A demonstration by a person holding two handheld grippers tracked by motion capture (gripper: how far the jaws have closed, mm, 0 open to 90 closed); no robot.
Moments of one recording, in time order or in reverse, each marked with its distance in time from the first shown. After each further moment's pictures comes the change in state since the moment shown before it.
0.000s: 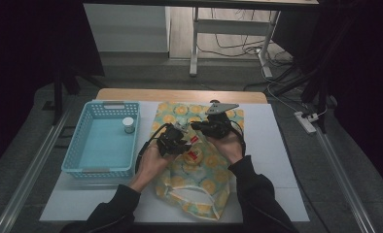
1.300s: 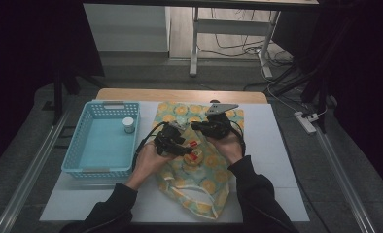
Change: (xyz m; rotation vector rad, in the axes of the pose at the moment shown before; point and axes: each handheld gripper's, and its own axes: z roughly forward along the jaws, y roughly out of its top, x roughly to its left) left arm 0.009 -0.004 -0.011 -0.046 -0.137 0.002; right arm -0.002 -0.002 0.001 0.005 -0.002 0.004
